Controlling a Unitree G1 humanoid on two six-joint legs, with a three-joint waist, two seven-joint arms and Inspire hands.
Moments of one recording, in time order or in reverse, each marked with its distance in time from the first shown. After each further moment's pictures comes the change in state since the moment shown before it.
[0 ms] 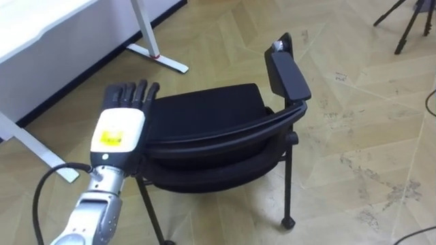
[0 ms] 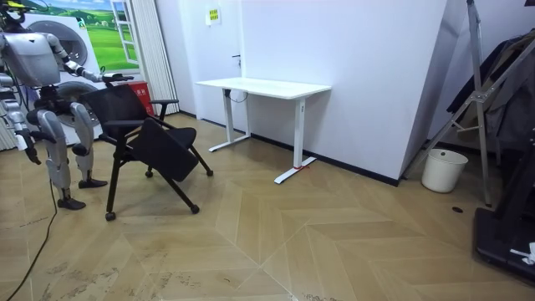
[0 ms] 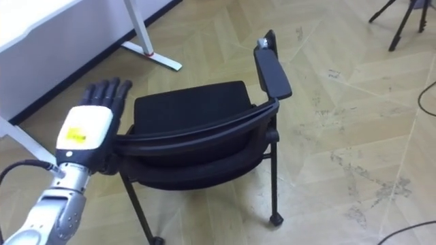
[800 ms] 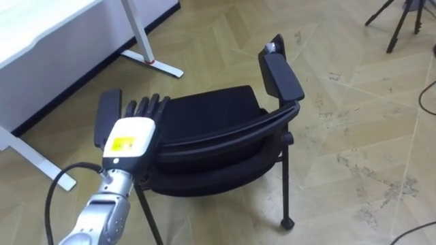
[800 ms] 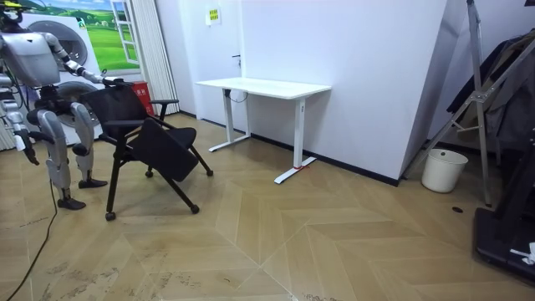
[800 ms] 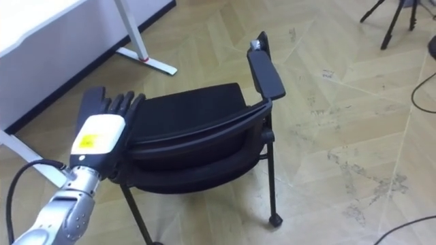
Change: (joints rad) left arm -0.020 -0.006 -0.033 0.108 -0.136 -0.007 -0.062; right arm -0.001 -0.010 -0.019 0.008 -0.006 0.002 -0.011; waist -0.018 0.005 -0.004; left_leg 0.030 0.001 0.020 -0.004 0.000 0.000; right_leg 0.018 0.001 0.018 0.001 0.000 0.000
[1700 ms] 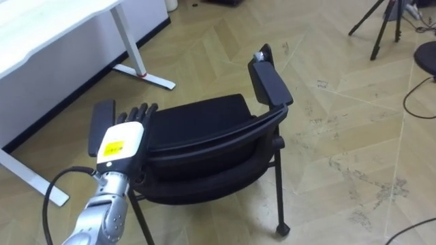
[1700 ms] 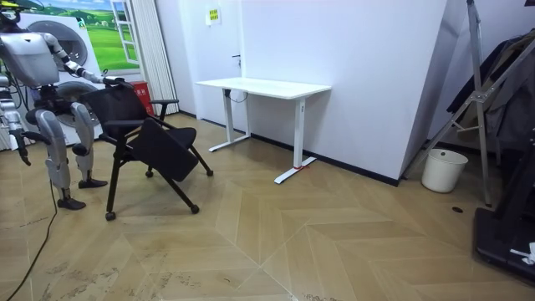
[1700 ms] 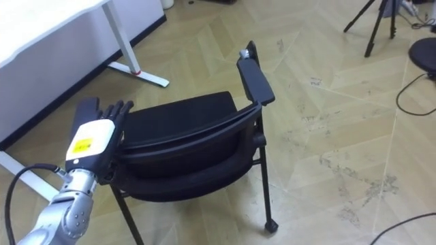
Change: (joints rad) left arm -0.013 -0.040 0.048 0.023 -0.058 0.030 -0.034; right arm -0.006 0.003 -0.037 -0.009 0.004 0.040 -0.053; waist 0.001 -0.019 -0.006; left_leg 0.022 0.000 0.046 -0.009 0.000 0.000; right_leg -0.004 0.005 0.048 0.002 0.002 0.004
